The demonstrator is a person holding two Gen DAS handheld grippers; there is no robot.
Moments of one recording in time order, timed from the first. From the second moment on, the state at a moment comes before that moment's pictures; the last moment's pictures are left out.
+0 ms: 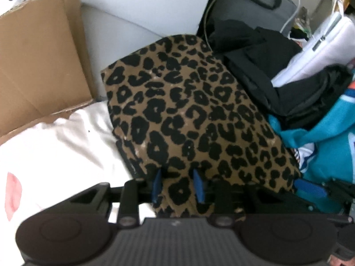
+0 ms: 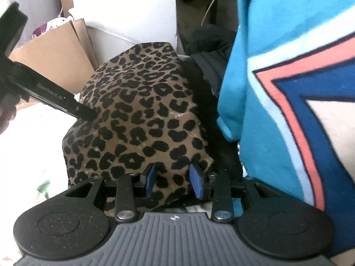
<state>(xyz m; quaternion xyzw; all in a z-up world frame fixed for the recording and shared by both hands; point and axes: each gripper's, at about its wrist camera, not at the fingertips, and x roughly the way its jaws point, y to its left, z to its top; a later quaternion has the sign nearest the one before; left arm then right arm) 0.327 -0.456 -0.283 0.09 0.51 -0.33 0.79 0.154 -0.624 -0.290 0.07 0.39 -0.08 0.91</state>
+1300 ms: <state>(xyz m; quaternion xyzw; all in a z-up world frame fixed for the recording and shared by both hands) 0.283 -0.412 -0.119 0.10 0.55 -0.26 0.78 0.174 -0.577 -0.152 0.13 0.47 -0.03 0.87</state>
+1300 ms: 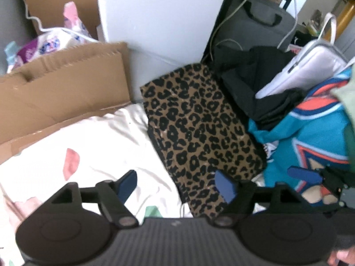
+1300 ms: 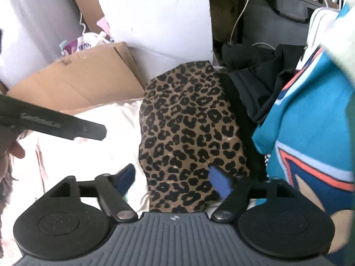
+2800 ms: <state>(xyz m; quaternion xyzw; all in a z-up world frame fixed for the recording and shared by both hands) 0.179 -0.150 0.166 0.02 0.53 -0.16 0.83 0.129 -0.430 0.212 0.14 0.45 -0.03 0.88</state>
